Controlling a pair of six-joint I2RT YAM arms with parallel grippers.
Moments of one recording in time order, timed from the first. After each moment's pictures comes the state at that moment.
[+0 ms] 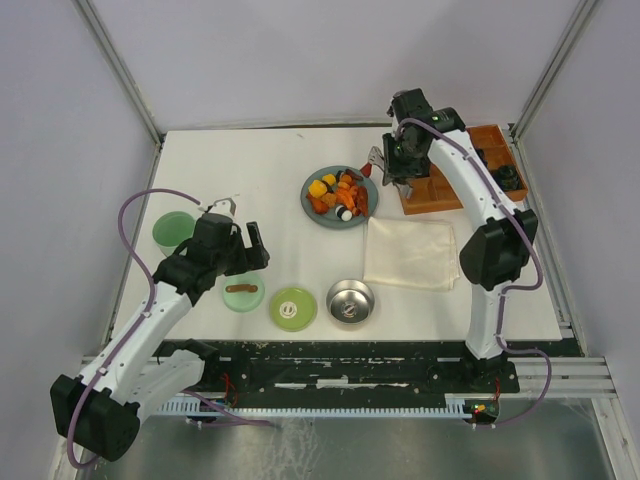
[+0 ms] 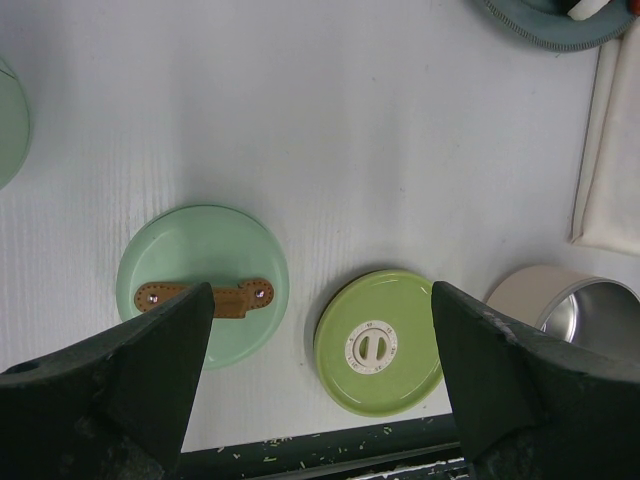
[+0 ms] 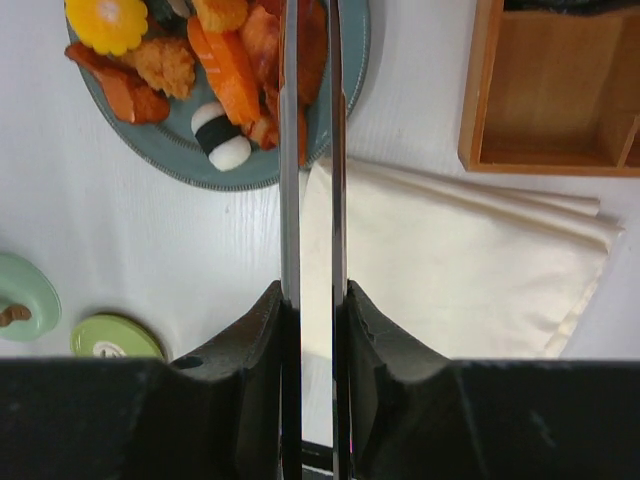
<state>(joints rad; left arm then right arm) -0.38 0.92 0.77 -0.63 -0.09 -0.48 0.35 2.06 2.15 -1.16 -0.05 0.31</state>
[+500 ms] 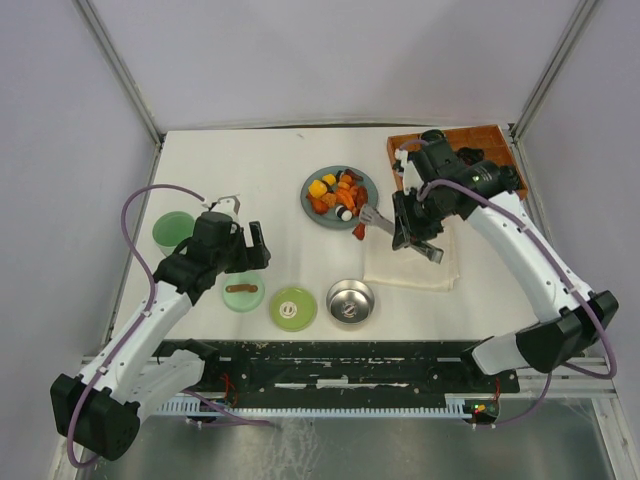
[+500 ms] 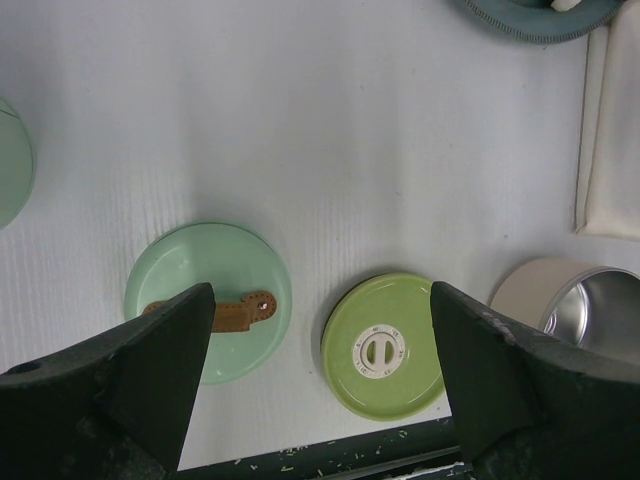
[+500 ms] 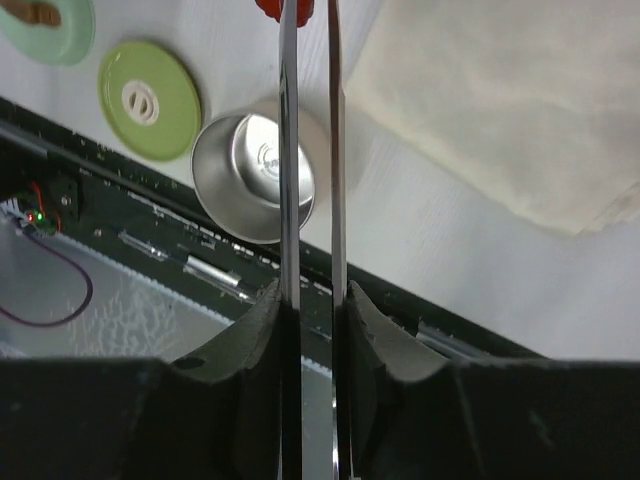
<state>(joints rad) -0.38 0.92 0.78 -0.61 -0.07 -0.42 0.46 1.48 1.64 -1.27 -0.22 0.26</state>
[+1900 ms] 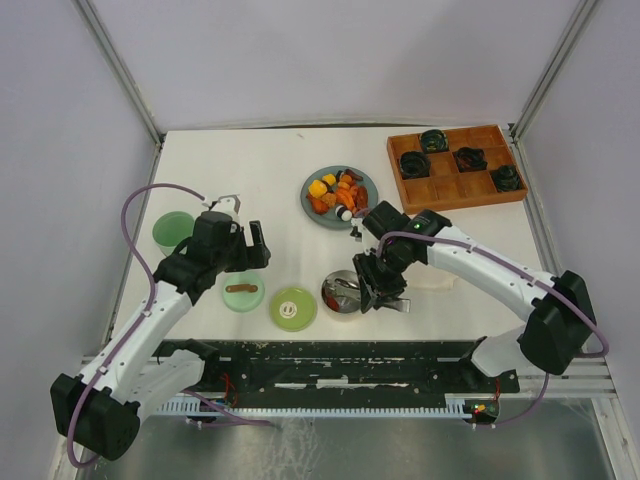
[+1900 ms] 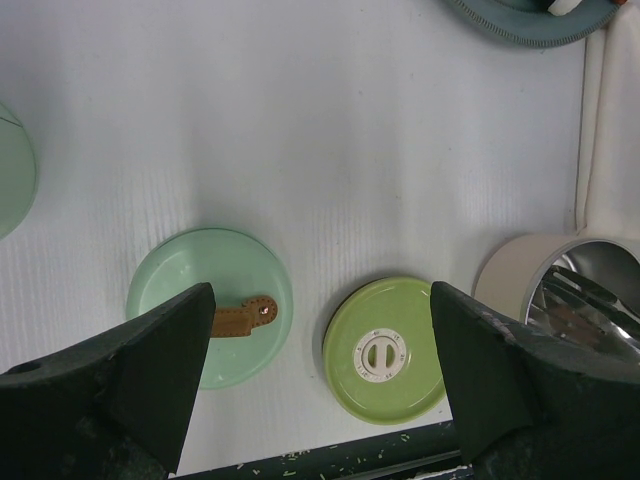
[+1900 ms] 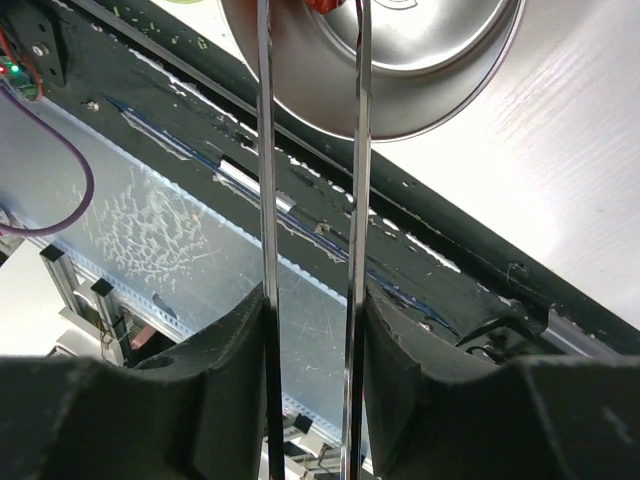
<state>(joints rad) -0.38 0.92 0.78 -0.60 -0.07 -0.40 0.77 1.45 1.18 -1.05 -0.40 0.44</state>
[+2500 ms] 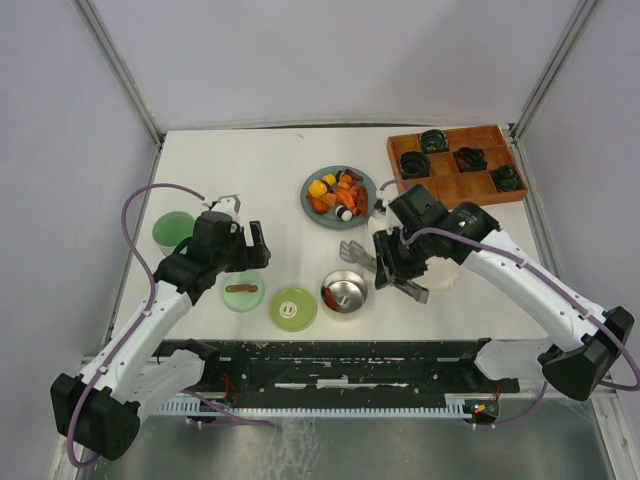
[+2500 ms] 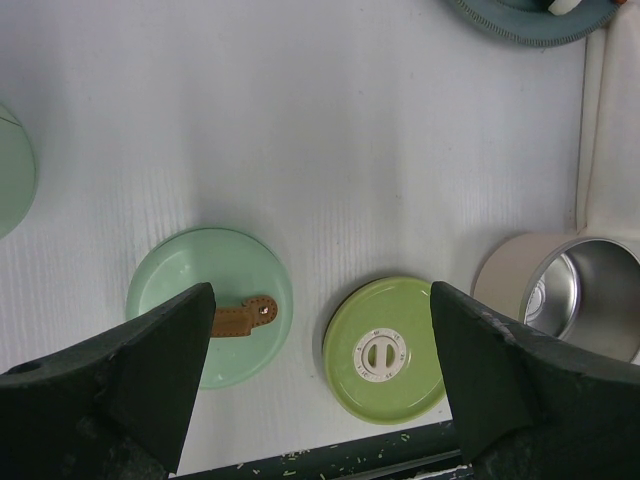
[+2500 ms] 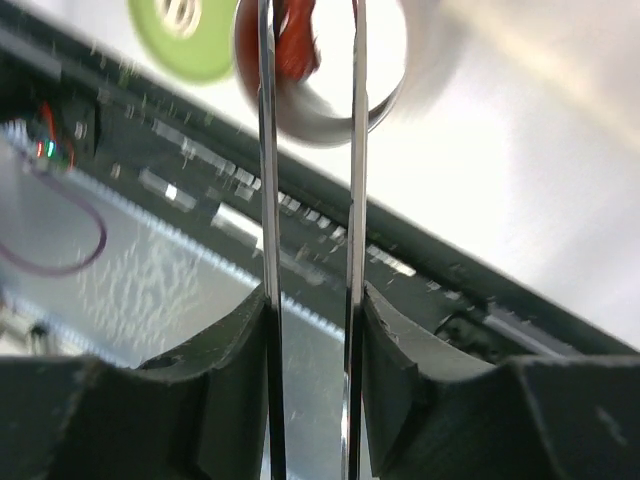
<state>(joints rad) -0.38 0.92 0.78 -0.60 -0.07 -0.40 0.75 1.27 1.27 -1.15 -0.28 0.47</state>
